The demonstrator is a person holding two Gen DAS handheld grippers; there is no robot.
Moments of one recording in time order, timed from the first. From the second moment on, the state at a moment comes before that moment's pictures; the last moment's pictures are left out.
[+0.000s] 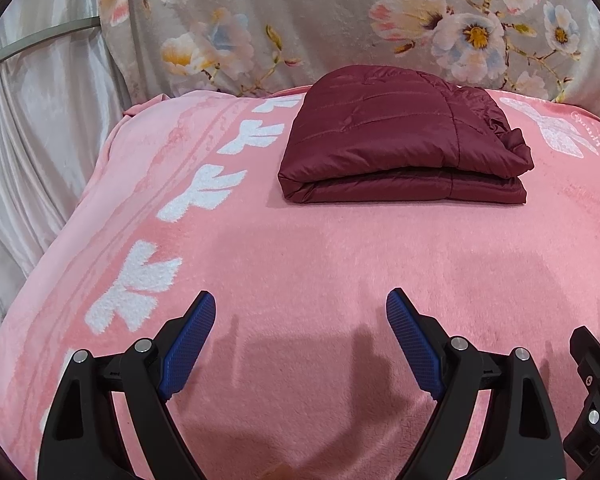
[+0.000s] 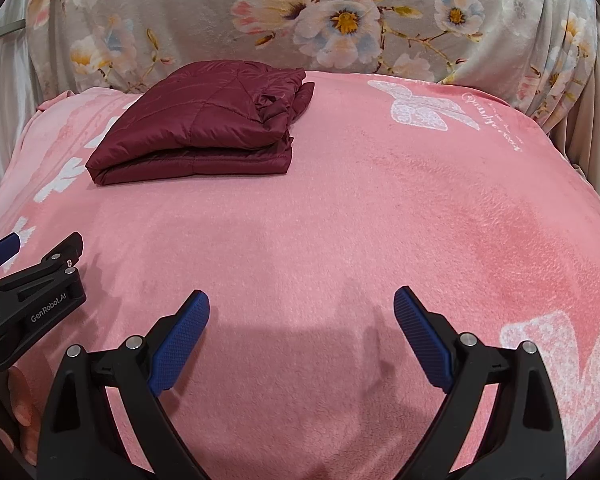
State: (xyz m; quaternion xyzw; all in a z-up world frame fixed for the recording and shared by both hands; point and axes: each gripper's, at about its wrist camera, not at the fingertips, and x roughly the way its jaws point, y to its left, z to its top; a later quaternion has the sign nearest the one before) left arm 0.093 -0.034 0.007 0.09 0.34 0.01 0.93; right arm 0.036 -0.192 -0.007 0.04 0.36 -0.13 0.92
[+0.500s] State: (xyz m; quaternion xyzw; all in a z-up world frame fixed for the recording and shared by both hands) left arm 0.091 -0.037 0.010 0.09 0.34 0.01 0.94; right arm 0.036 -0.192 -0.007 0.04 0.36 -0.13 0.92
